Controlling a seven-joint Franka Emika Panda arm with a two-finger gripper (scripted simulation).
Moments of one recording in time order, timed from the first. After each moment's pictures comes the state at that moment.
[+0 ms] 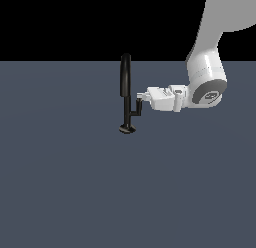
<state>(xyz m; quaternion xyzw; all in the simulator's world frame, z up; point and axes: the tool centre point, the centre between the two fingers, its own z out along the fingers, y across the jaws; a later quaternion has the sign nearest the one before) 0.084 -0.043 0.160 -0.48 0.52 0.50 0.50</state>
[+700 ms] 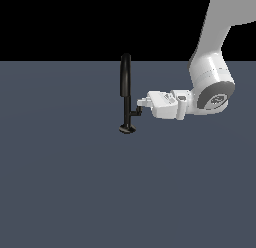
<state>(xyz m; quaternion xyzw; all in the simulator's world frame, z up) 0.045 -0.042 0.150 -0.49 0.51 0.49 0.50</state>
